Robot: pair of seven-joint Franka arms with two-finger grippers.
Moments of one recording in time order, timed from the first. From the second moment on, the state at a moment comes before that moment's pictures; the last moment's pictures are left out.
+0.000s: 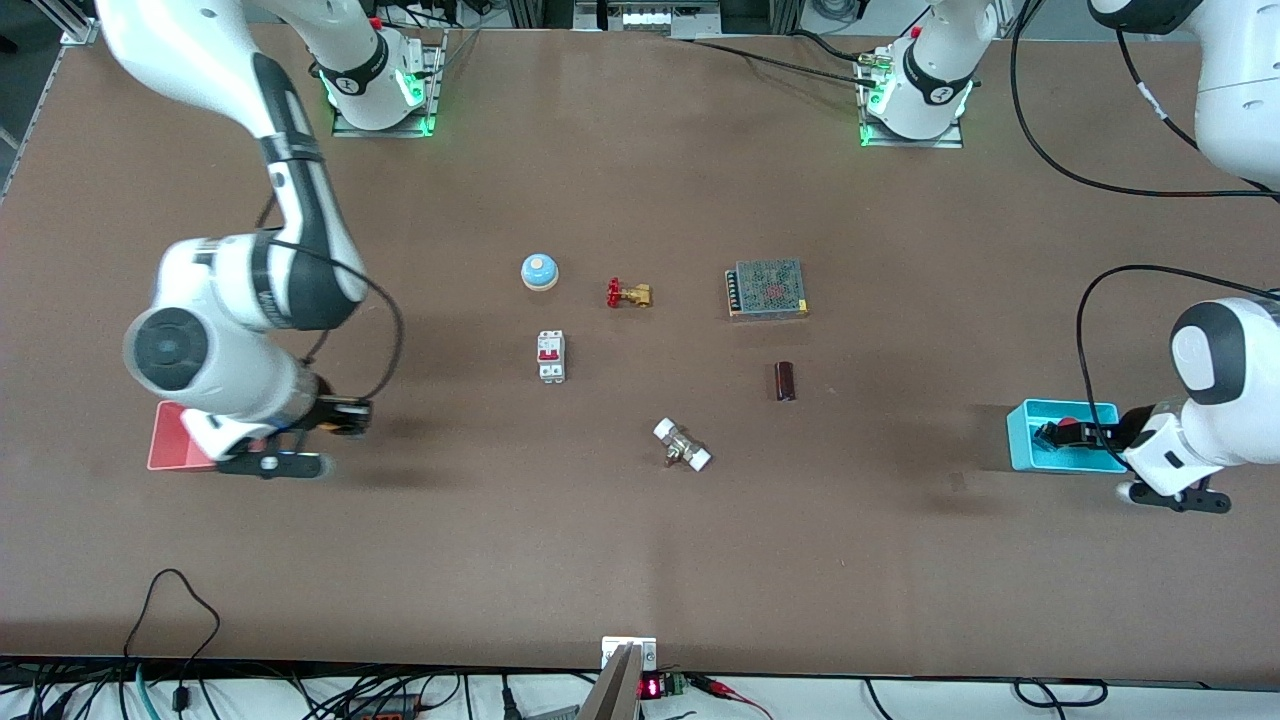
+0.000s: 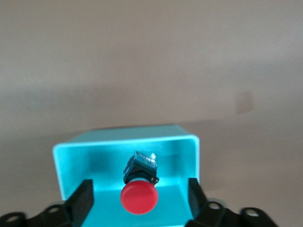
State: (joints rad) left arm 0.32 0.69 -0.17 -1.41 0.10 2.03 0.24; right arm 0.39 0.56 -0.32 -1.50 0.11 1.98 0.12
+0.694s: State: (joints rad) left arm 0.20 0.47 -0.22 -1.40 0.10 1.85 -0.01; right arm 0.17 0.64 -0.42 -1.50 0.11 1.96 -0.19
